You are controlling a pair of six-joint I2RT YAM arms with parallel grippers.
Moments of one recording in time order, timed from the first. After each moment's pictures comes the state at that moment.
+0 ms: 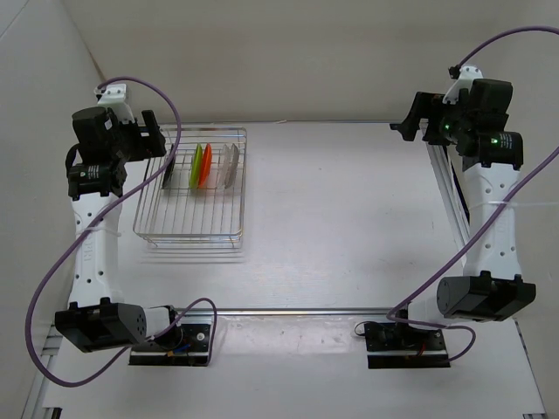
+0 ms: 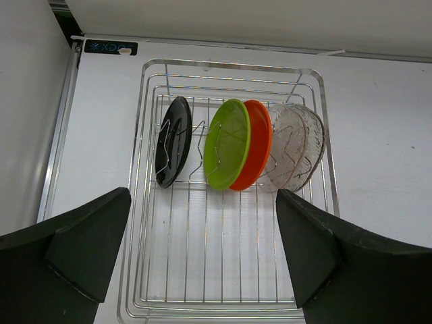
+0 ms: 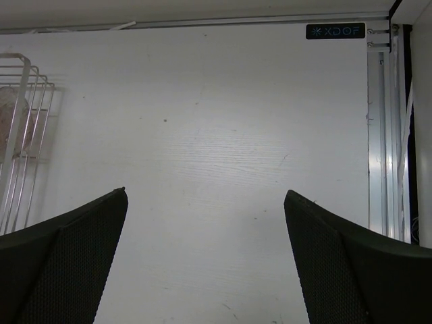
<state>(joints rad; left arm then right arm) 0.14 1.27 1.51 -0.61 0.15 -0.02 -0.08 1.44 1.80 -0.85 -0.28 0.05</state>
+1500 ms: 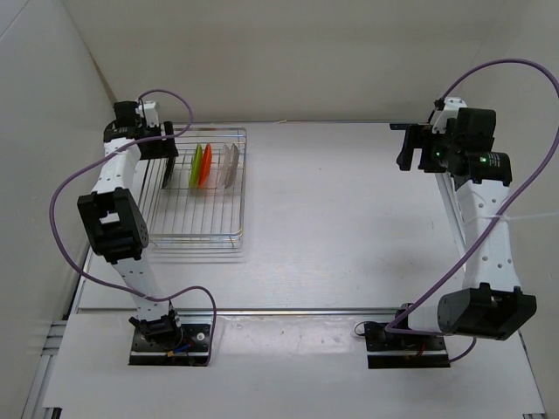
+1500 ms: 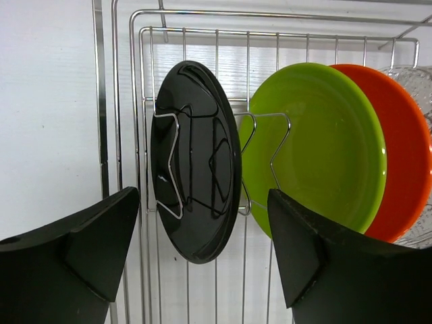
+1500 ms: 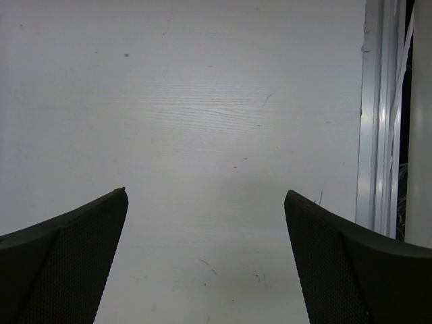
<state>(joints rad) 0.17 1.96 1.76 -0.61 0.20 0.07 -0.08 1.33 1.54 -0.87 -0.21 -0.04</state>
